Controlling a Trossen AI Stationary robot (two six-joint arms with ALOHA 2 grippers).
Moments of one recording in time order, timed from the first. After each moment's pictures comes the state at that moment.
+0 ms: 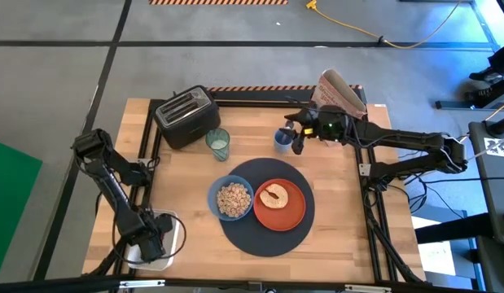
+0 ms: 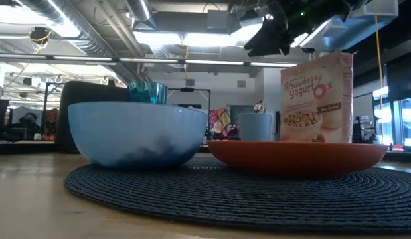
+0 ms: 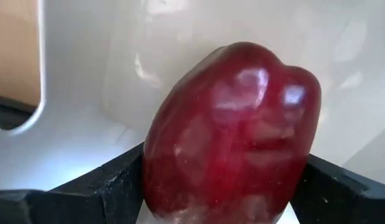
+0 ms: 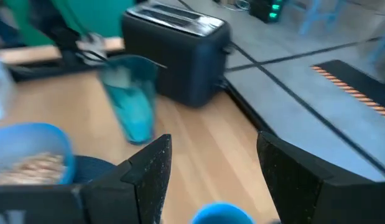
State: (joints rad) left arm -1.03 1.52 0.87 -0.96 0.21 -1.39; right arm -0.27 1.17 0.89 -0.08 0.08 -0.01
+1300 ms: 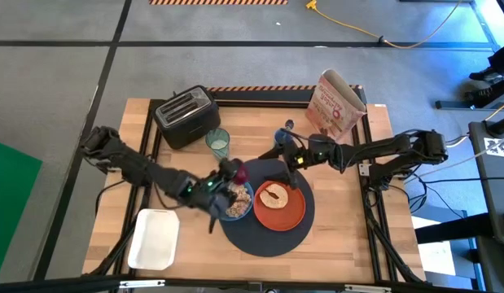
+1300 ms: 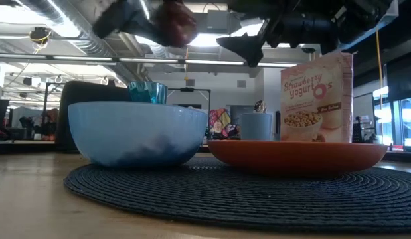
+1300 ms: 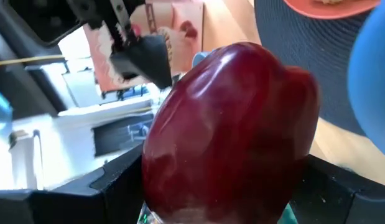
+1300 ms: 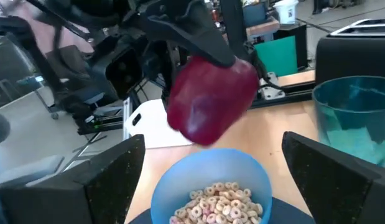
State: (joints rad) left arm -0.41 1.56 1.21 -0.57 -1.03 0.79; right arm -0.07 1.42 0.68 0.69 -0.32 0.26
